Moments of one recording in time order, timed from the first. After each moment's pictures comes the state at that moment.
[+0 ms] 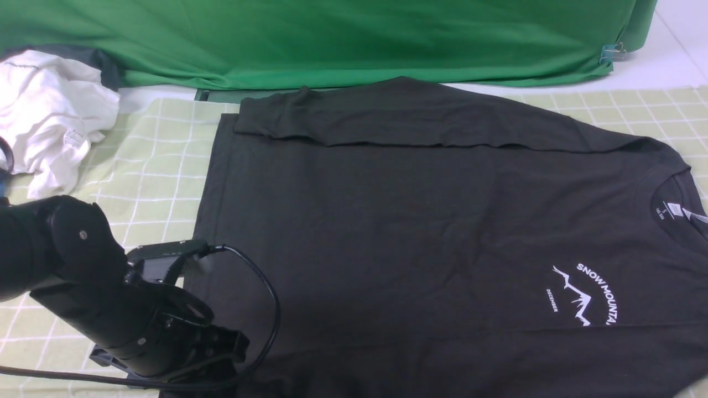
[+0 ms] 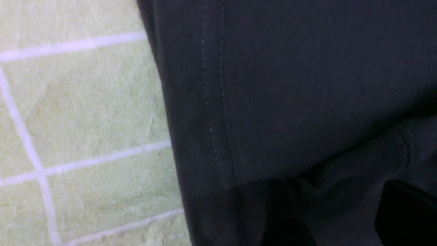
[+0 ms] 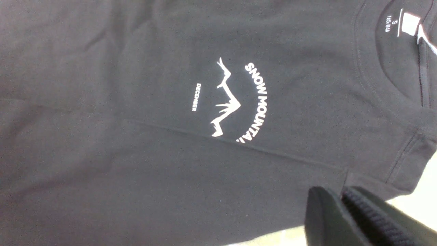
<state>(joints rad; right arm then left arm) 0.08 0.98 -0.89 0.19 0.97 -0.22 -0.19 1.48 -0.67 -0.40 0.81 0.15</state>
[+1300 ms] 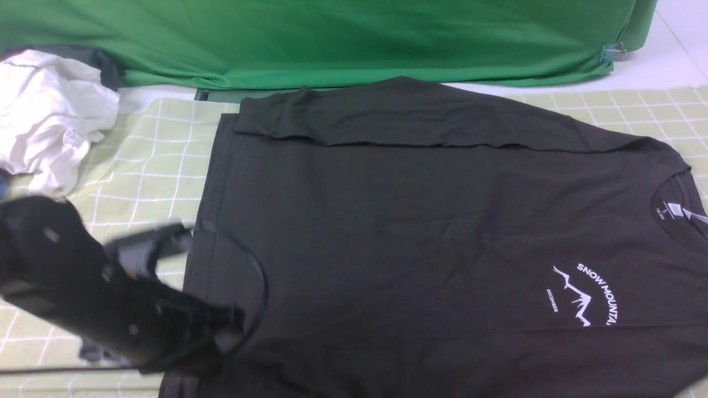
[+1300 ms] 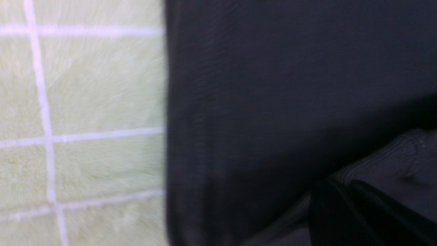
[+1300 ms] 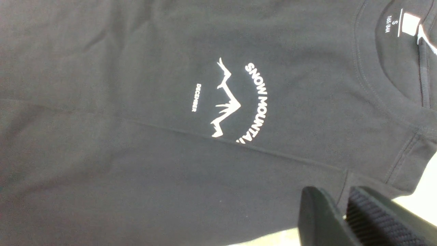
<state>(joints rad) 0.08 0.98 -0.89 0.19 0.97 -0.22 -0.19 1.34 -0.69 -0.42 0.82 -0.03</state>
